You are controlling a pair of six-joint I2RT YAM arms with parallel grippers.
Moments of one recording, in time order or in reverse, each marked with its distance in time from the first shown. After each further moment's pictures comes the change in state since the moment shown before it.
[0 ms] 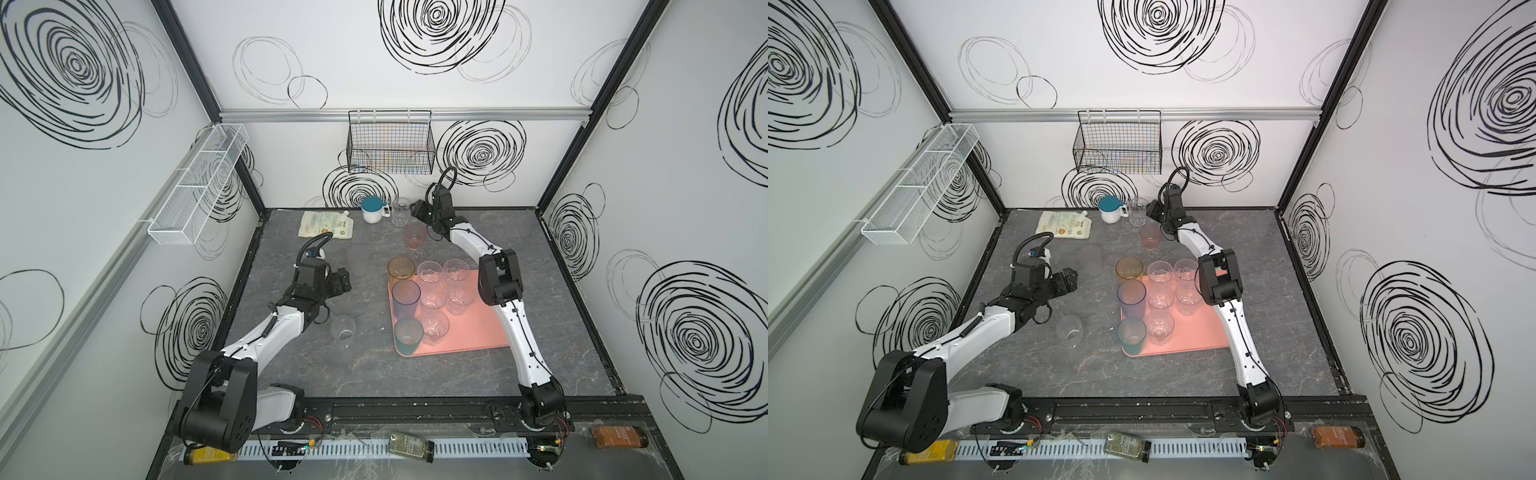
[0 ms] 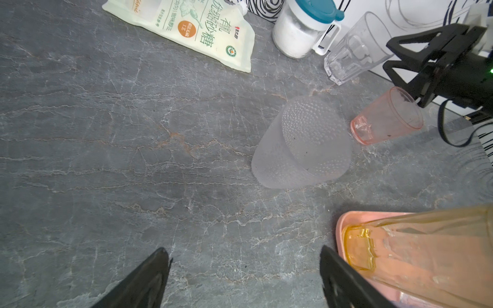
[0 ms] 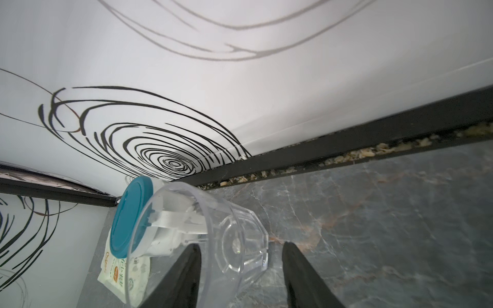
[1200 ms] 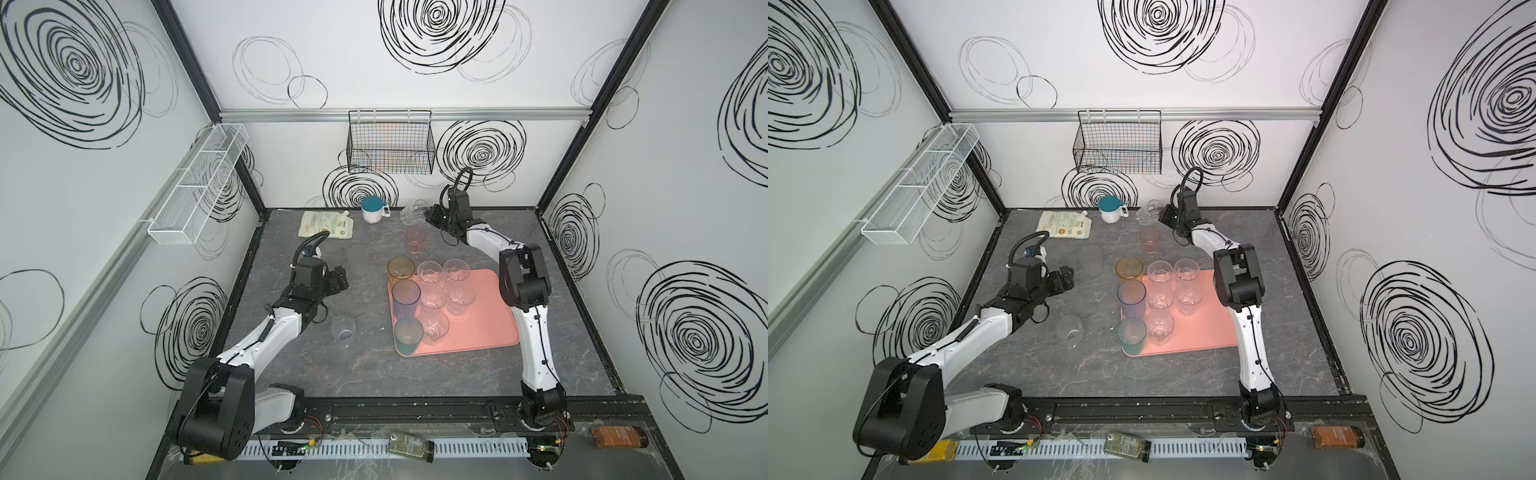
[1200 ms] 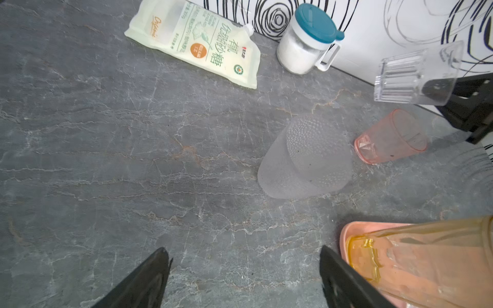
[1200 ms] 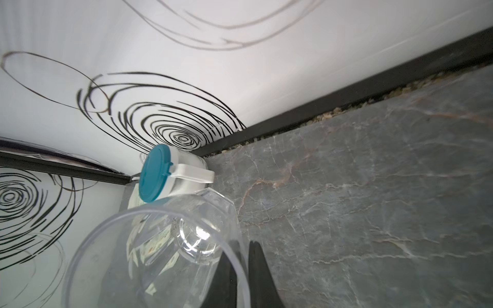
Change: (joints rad) left arm 0.007 -0.051 -0.001 -0.001 -0.040 0.014; right arm -0.054 -0.362 -0.480 0.119 -0.098 0.012
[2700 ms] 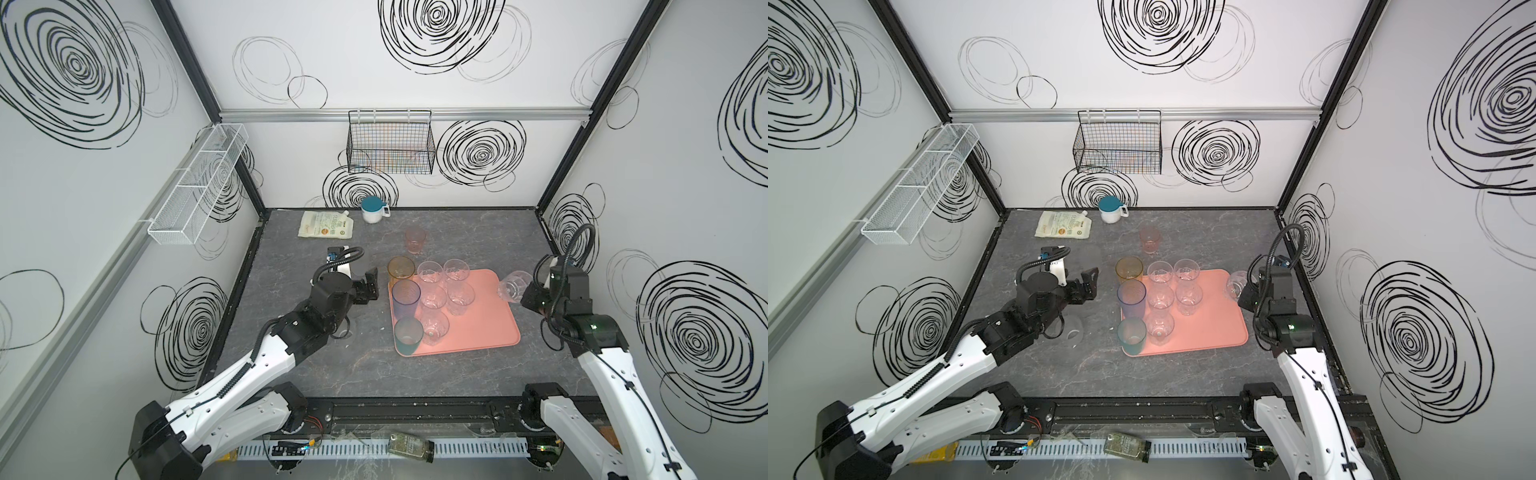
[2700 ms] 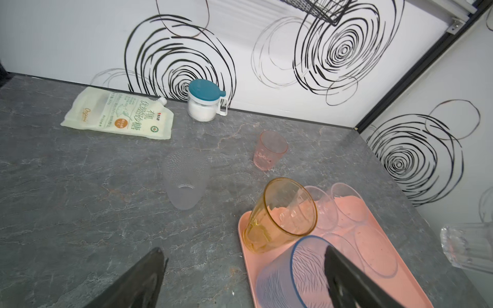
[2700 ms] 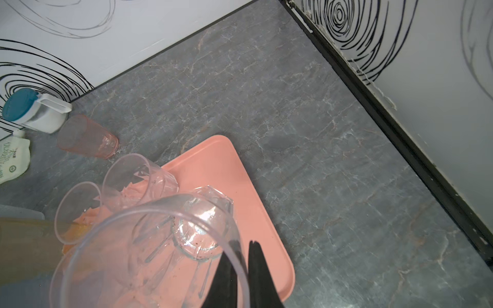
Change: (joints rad) left arm -0.507 -0.294 0.104 -0.172 -0.319 -0.049; right arm -0.196 -1.596 -1.057 -0.817 0.433 -0.256
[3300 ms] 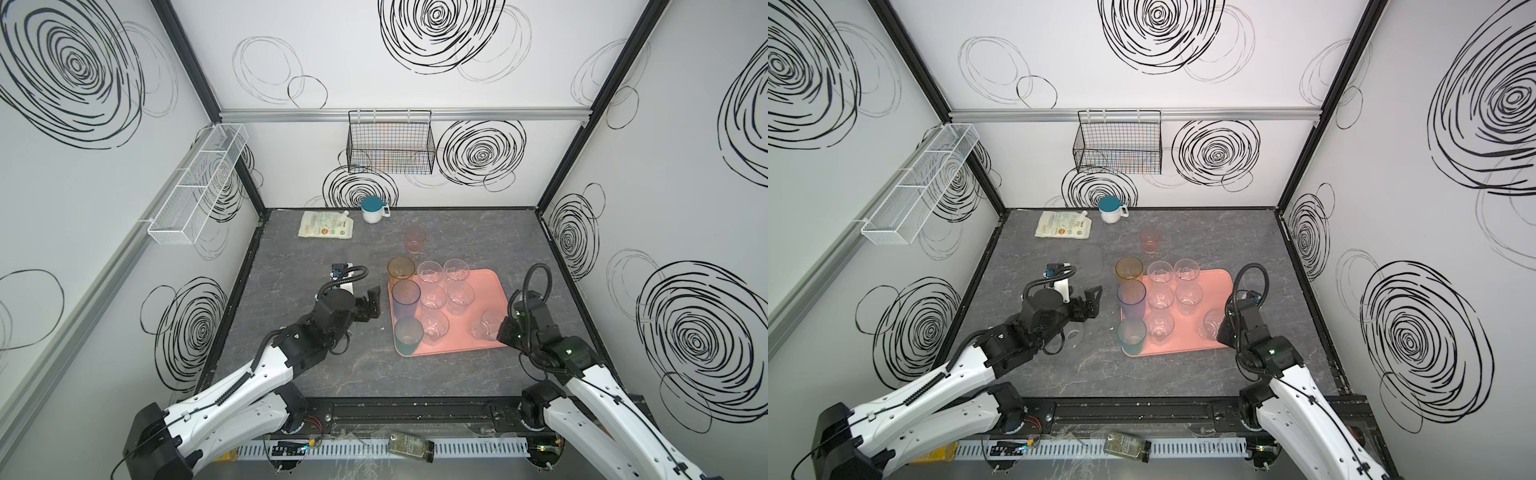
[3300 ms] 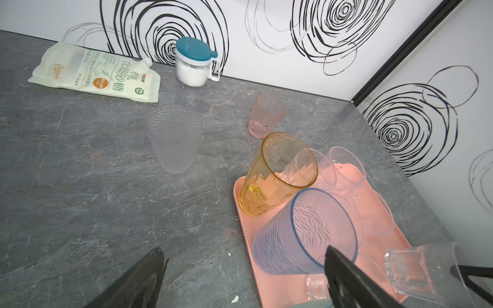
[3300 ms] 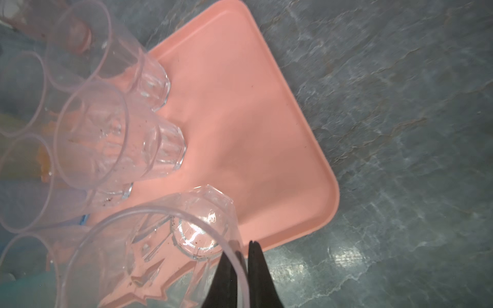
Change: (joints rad) left arm -0.063 -0.067 -0.132 -0.008 0.000 -0.059; right arm 0.400 -0.055 -0.298 0.017 0.040 0.295
